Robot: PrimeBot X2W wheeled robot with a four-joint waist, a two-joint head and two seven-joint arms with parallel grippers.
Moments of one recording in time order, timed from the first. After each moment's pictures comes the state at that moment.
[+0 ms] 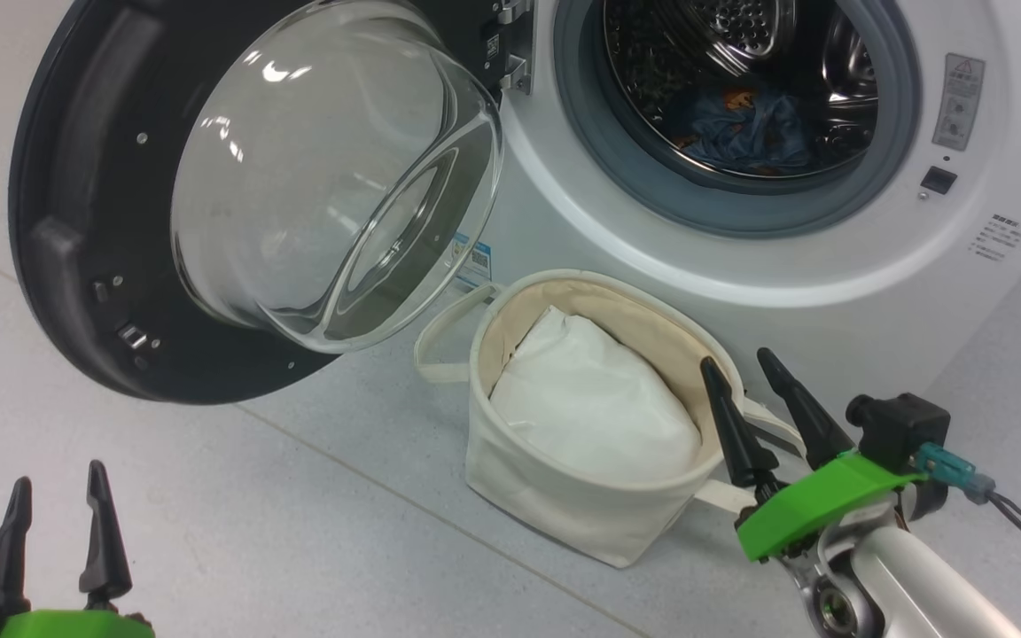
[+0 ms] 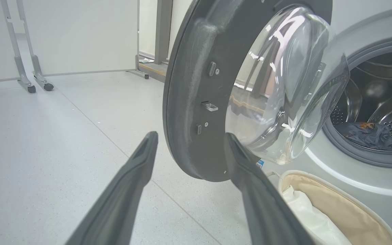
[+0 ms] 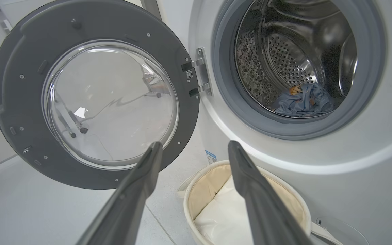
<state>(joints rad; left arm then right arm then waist) -0.06 0.10 0.32 0.30 -0.17 -0.09 -0.25 -0.29 -0.29 0.51 0.28 0.66 0.13 -0.25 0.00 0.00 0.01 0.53</state>
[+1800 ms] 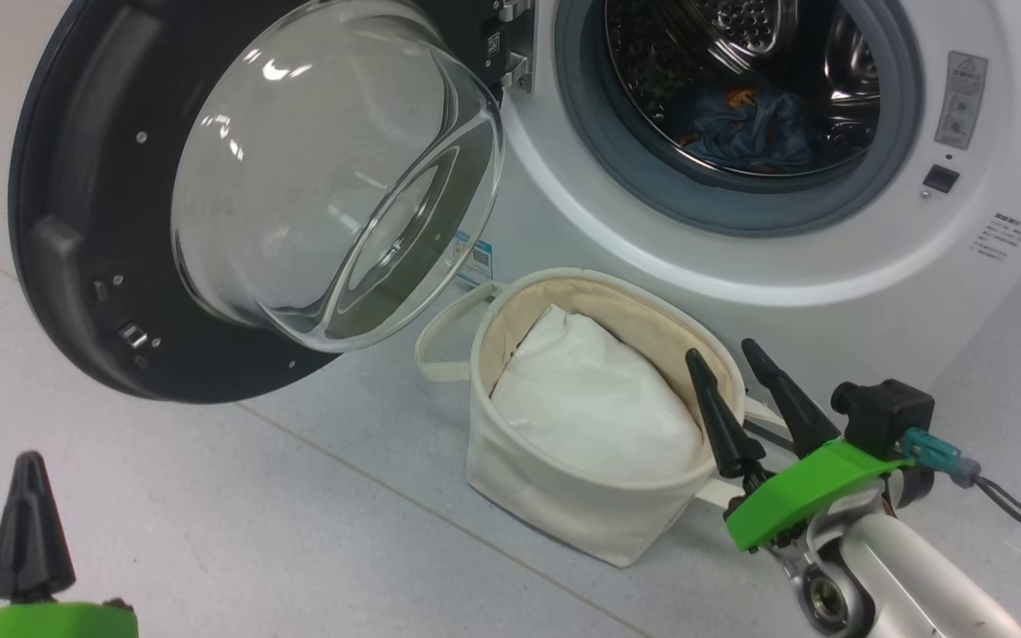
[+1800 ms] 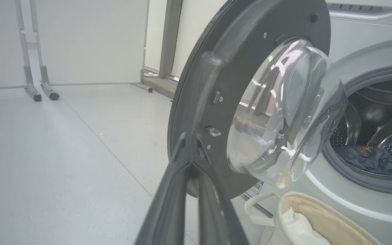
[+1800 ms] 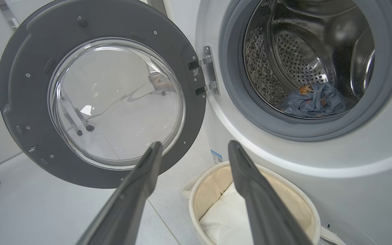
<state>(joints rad) -0.06 0.07 0.37 0.25 -0.18 -0.10 -0.25 -0.34 -0.30 0.56 0.31 0.70 0.13 -0.25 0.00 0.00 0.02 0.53</state>
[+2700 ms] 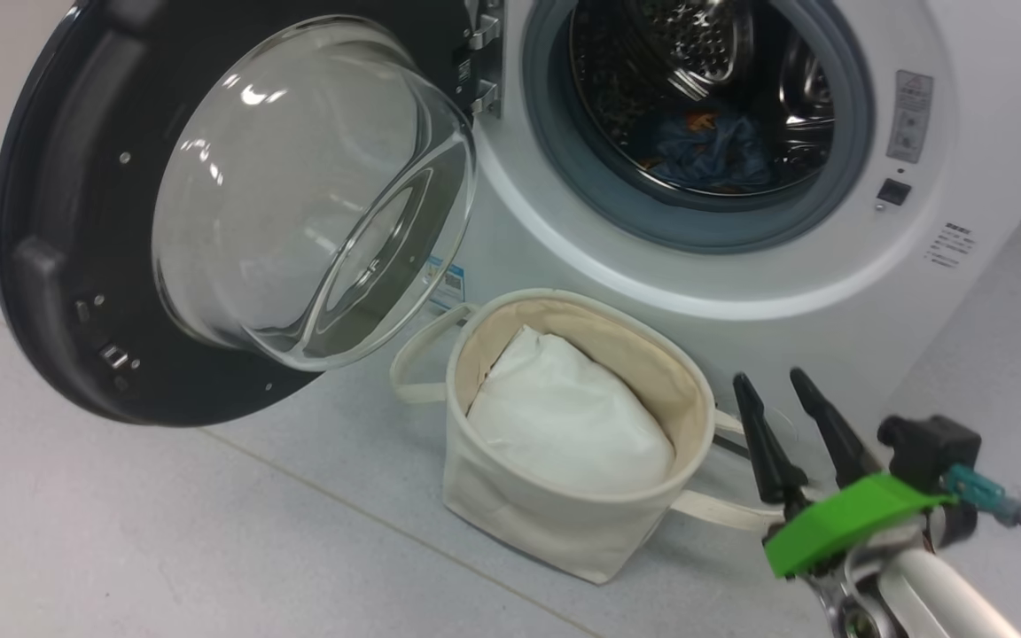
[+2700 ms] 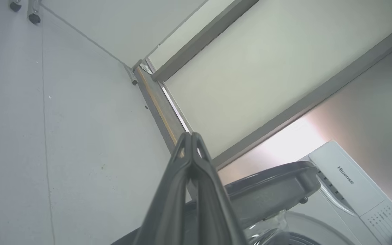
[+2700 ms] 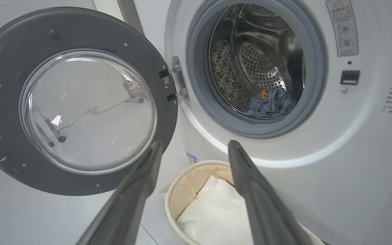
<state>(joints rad) -0.59 0.22 0.56 0.46 -0.76 -0.01 0.18 -0.25 -0.30 0.46 0.28 0.67 0.13 -0.25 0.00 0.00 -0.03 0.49</state>
